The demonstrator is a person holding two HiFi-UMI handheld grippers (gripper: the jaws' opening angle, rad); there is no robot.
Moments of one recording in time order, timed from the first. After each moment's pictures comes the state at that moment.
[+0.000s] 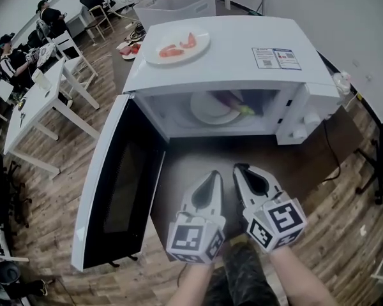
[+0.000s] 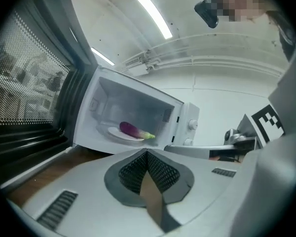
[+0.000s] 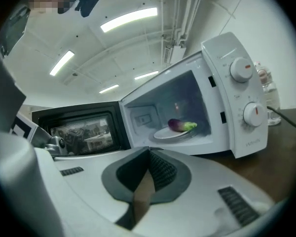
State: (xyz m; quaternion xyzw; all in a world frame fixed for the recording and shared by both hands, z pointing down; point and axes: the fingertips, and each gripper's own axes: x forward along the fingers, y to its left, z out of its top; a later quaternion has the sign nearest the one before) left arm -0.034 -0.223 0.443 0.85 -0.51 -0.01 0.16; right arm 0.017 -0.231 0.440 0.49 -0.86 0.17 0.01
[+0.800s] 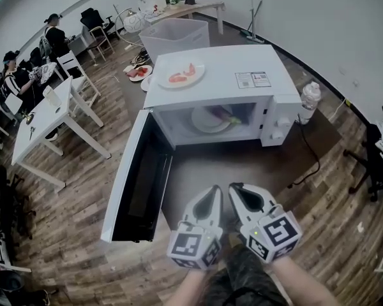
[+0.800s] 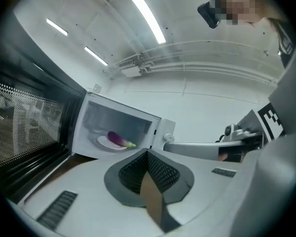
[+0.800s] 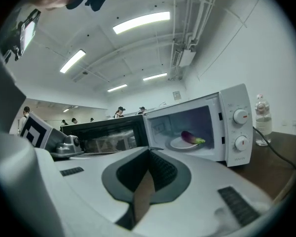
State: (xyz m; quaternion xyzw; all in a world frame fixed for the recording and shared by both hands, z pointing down) left arm -0.033 -0.141 0.378 0.87 -0.47 -0.01 0.15; right arm 0.003 -0.135 0.364 0.46 -0.88 0.14 0.02
